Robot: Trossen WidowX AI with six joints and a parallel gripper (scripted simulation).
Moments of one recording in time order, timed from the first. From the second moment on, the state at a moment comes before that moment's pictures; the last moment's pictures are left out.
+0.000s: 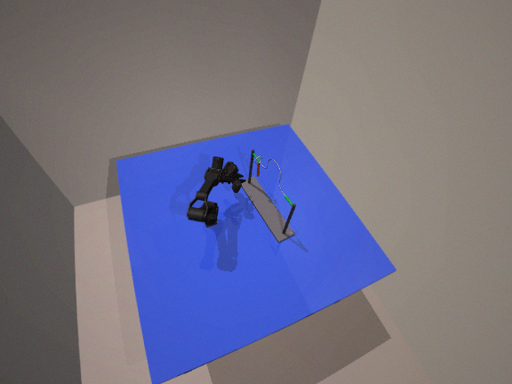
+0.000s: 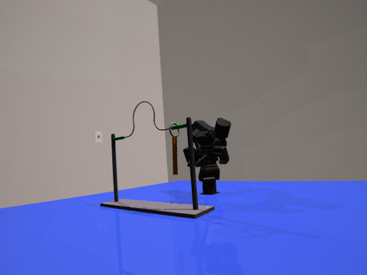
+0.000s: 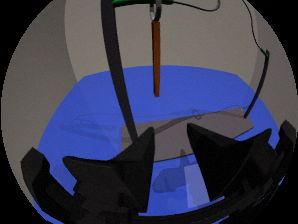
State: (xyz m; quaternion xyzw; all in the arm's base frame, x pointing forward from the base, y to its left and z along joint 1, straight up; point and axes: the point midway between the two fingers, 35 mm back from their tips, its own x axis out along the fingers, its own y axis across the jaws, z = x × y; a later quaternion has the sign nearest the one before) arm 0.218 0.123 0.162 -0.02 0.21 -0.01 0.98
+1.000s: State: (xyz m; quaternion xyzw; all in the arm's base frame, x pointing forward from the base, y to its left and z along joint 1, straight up) arm 0.202 0.123 0.164 -0.03 0.21 -0.01 0.98
